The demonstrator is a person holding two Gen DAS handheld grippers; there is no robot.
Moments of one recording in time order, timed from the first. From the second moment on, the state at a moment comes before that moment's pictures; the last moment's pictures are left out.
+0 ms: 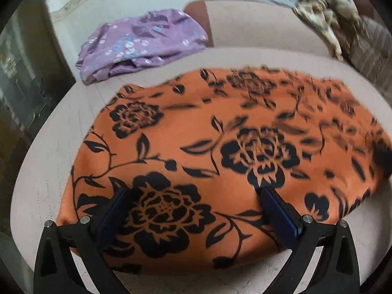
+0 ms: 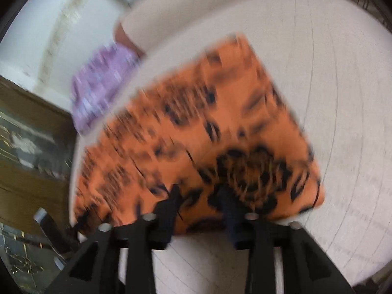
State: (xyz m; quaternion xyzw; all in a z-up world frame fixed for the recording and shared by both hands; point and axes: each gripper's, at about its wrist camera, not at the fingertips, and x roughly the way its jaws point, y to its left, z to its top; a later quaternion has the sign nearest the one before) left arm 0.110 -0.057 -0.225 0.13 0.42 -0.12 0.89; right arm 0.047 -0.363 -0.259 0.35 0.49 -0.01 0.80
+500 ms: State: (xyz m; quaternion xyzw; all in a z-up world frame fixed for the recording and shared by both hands) left arm 0.098 -0.038 -0.188 0.10 0.35 -0.10 0.93; right arm 0.006 -0.363 -0.214 0.36 0.40 0.02 0.84
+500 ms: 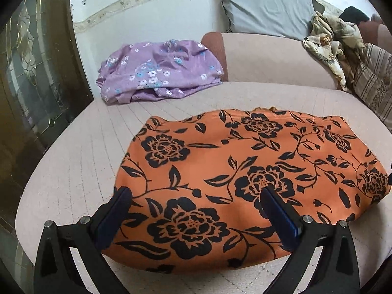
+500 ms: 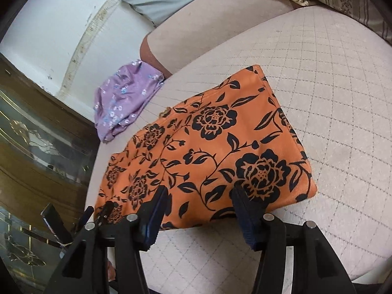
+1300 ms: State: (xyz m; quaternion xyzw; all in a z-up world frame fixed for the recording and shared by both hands) left arm 0.113 -0.049 -0.210 0.12 0.39 -0.08 0.91; right arm 0.008 -0.386 -0.266 0.50 0.41 0.00 0.77
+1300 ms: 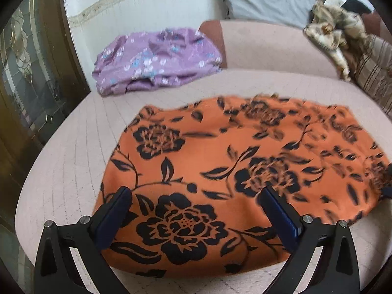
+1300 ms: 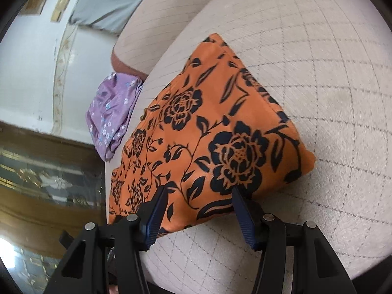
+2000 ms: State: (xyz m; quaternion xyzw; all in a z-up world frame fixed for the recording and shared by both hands) left arm 0.127 -0.032 -0.214 0.08 0.42 -0.07 0.90; right arm 0.013 -0.394 -0.263 0.48 0.39 -0.03 0.79
